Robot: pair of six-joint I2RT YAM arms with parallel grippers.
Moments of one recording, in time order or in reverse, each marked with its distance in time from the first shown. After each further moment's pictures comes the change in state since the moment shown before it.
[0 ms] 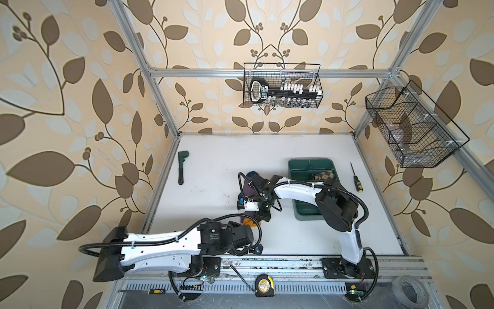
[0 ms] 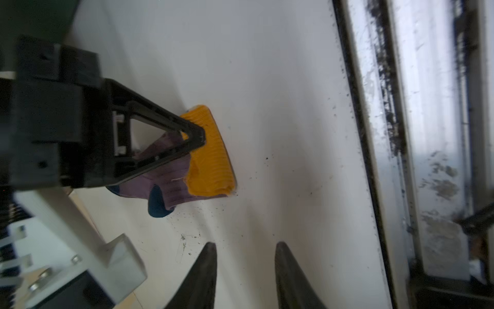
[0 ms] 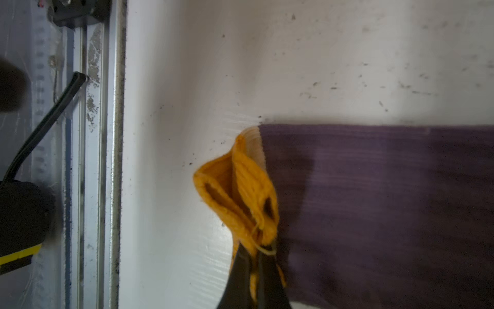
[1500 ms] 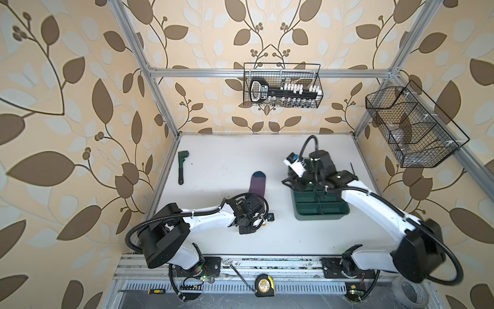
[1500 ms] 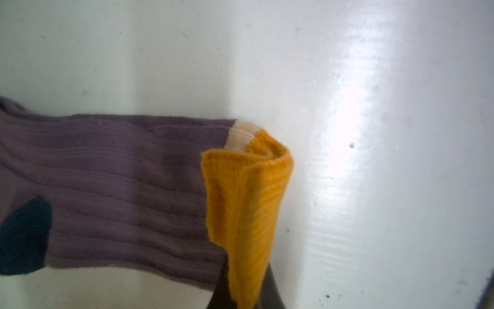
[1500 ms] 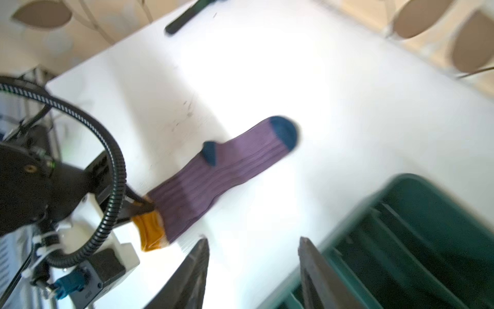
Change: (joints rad) left arm 0.437 0.465 0.139 0.274 0.451 -0.121; right arm -0.427 -0.850 -0.443 0.397 0.187 0.435
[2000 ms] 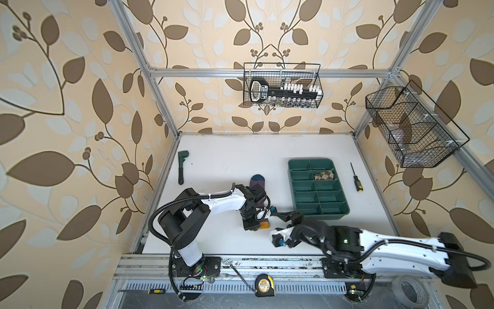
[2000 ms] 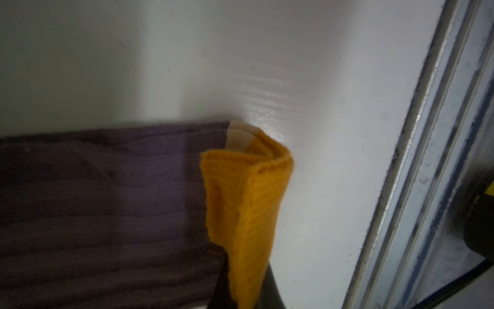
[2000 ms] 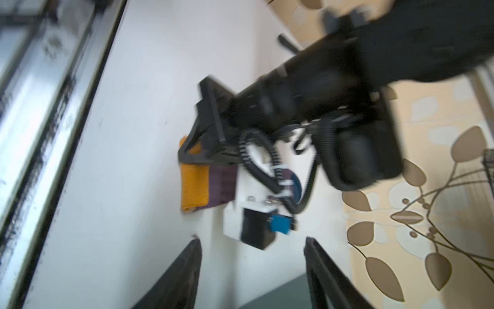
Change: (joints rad) left arm 0.080 0.198 0.195 -0.226 0.291 -0.018; right arm 0.881 -0.193 -0.482 0.280 0.716 -0.626
